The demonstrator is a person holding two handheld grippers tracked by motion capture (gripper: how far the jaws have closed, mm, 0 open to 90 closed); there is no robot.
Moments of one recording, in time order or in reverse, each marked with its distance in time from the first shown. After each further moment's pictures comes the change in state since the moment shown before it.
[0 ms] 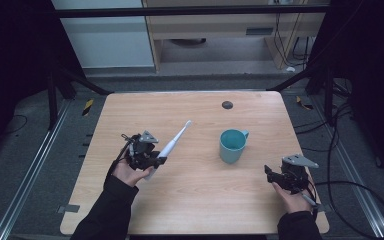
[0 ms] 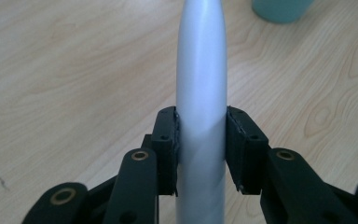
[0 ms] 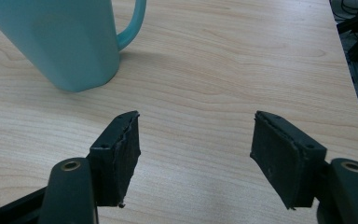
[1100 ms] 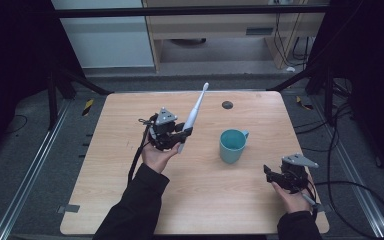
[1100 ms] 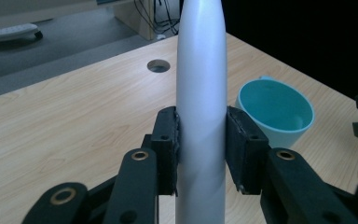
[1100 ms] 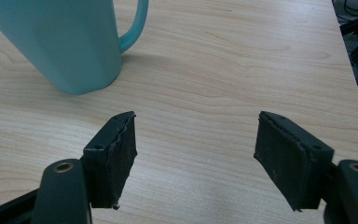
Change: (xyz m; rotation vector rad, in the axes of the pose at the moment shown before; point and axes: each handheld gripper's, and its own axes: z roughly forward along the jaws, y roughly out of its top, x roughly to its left) left arm -0.031 0.072 0.018 -0.364 0.021 -0.057; right arm -0.001 0.000 0.002 -0.009 0.011 -0.001
